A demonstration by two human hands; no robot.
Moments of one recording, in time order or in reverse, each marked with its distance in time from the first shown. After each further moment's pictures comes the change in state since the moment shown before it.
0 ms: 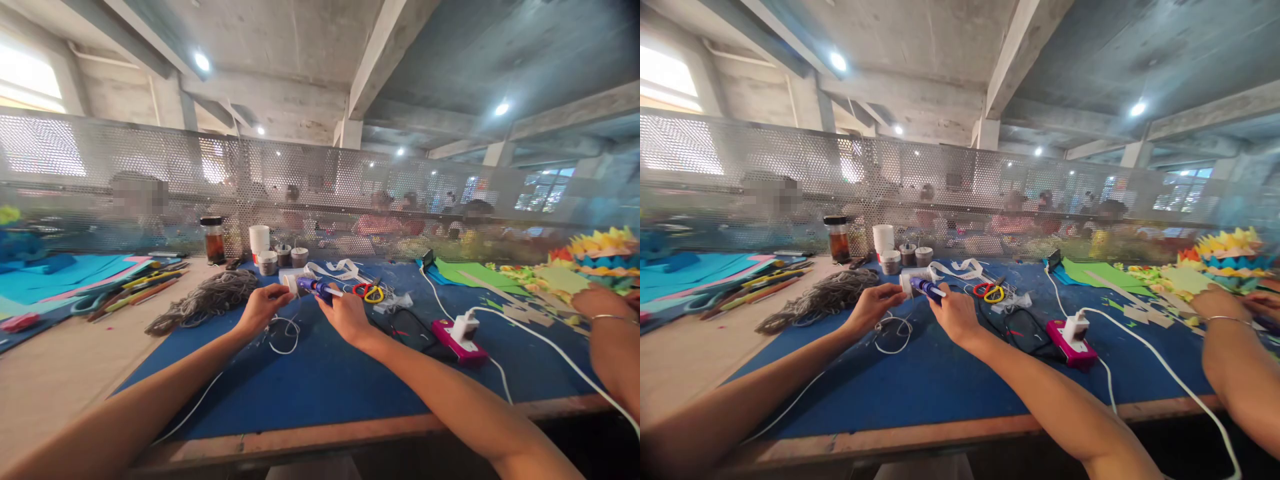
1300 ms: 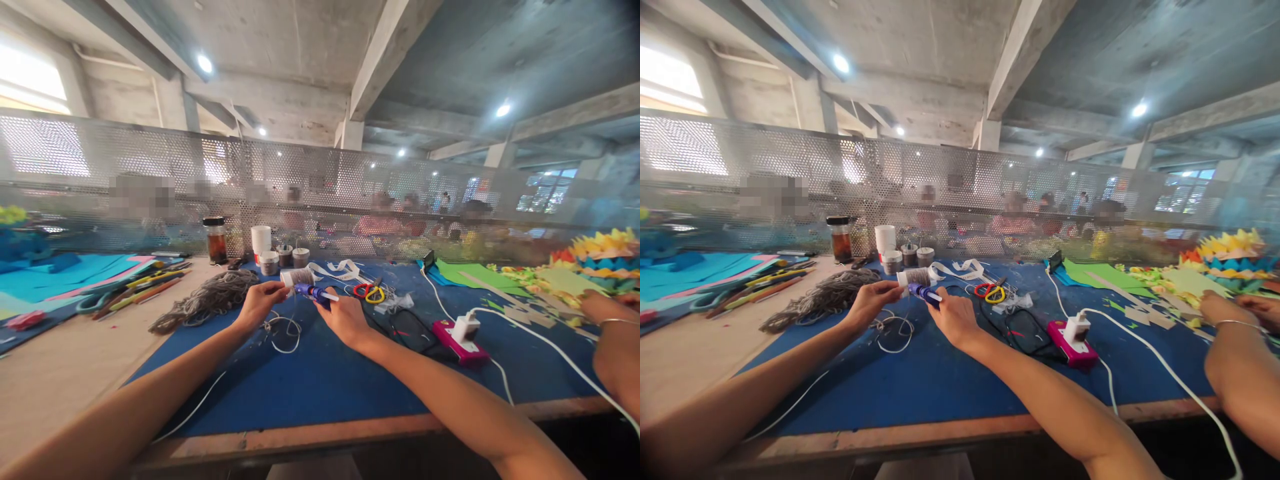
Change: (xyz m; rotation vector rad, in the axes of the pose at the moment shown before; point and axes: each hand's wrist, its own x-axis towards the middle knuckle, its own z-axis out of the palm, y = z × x) left_hand 0.006 -0.006 -0.005 -0.261 0.079 -0.100; right_hand -0.004 -0.006 0.000 -0.004 -0.070 -0.036
